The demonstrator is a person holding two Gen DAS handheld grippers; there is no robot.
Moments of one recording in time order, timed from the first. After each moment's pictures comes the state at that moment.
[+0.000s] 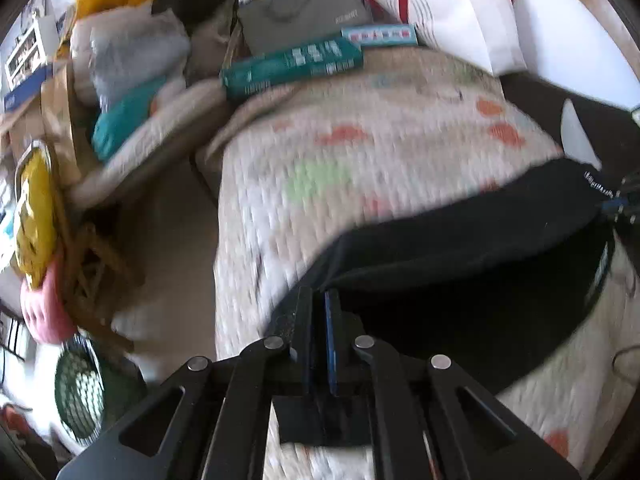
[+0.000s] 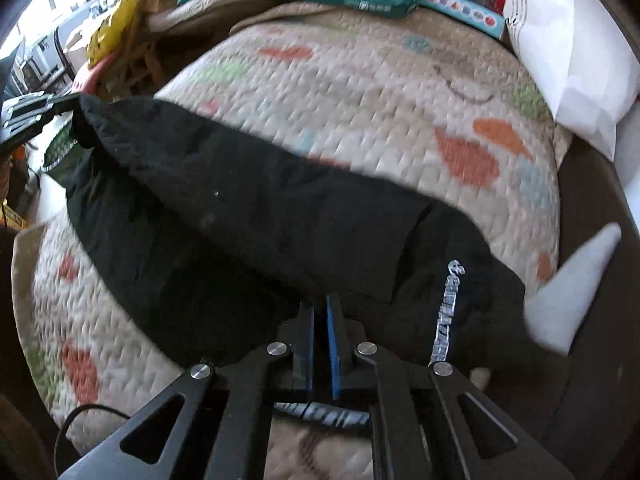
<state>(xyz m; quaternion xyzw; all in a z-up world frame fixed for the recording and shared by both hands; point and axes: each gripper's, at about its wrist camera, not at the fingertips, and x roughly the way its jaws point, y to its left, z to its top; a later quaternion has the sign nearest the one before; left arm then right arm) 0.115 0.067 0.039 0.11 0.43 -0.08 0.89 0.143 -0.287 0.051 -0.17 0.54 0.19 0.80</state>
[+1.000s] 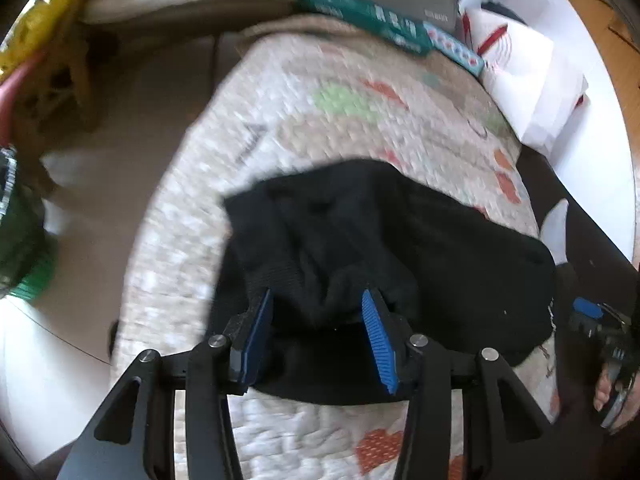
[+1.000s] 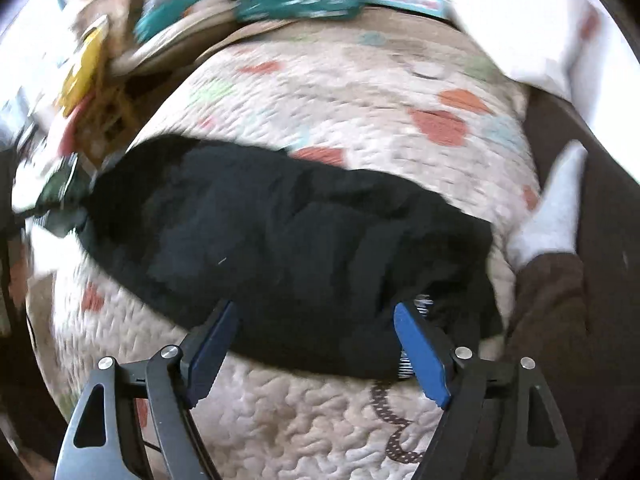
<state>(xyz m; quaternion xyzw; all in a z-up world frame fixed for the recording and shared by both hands) 0.110 0.117 -0.016 -0.18 0.51 -0.09 0.84 0.098 -0.286 0.067 -0.06 0.53 0.10 0.84</state>
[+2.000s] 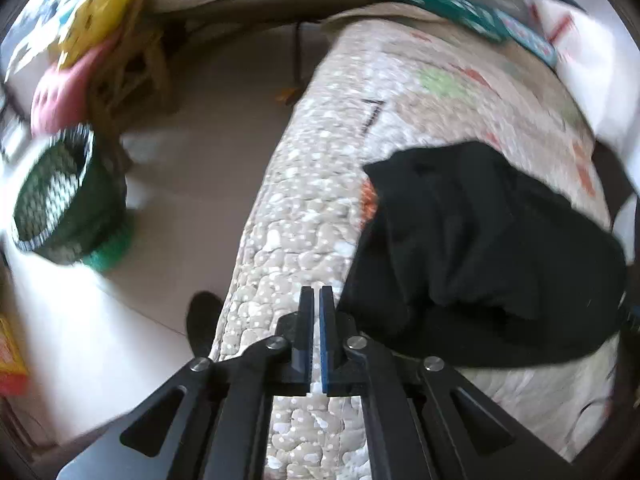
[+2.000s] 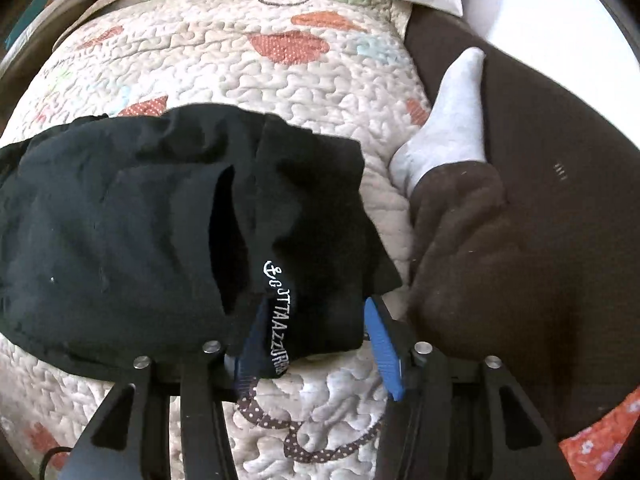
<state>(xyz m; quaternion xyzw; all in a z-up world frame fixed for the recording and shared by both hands) 0.079 0.168 -0.027 -0.15 0.54 0.05 0.83 0.122 -0.335 0.028 -0.11 0.59 -0.12 0.79</state>
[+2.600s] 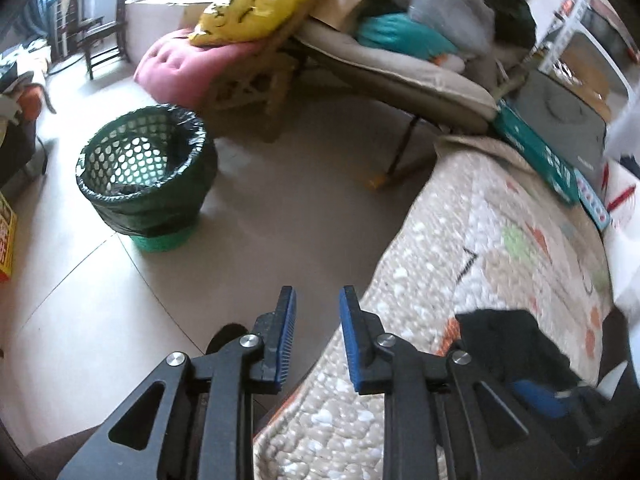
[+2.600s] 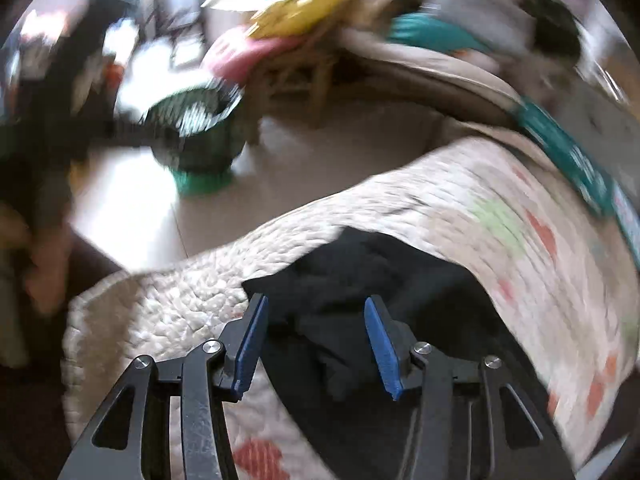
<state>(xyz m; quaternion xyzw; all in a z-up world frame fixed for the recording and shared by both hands) 0.052 0.263 0.012 -0.28 0.41 0.21 0.84 0.096 0.056 0.024 -0.33 0.41 0.37 0.77</state>
